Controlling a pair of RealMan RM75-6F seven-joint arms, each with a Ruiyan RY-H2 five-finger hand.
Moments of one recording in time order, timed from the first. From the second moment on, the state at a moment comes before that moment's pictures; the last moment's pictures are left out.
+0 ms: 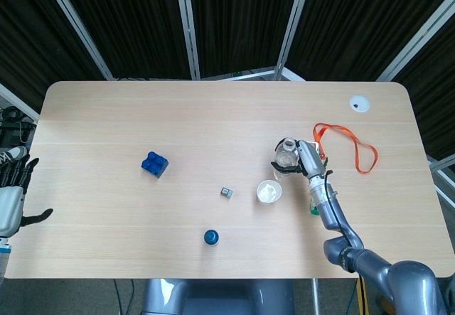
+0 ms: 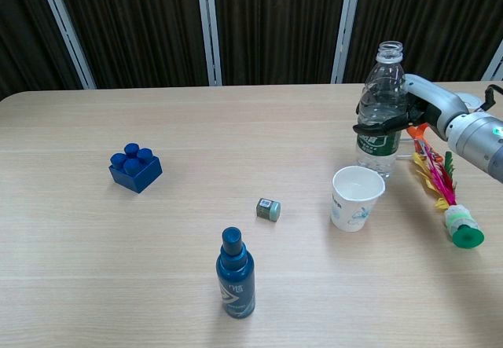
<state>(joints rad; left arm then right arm) -0.15 -1.13 -0.09 -1.64 1.33 1.38 0.12 0.71 -1.86 0.25 -0.72 -1.36 0.96 0.82</state>
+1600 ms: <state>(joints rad) -0.15 -1.11 -0.08 -1.67 1.37 1.40 0.10 0.62 -1.71 0.11 -0.82 -1.48 1.02 1.01</state>
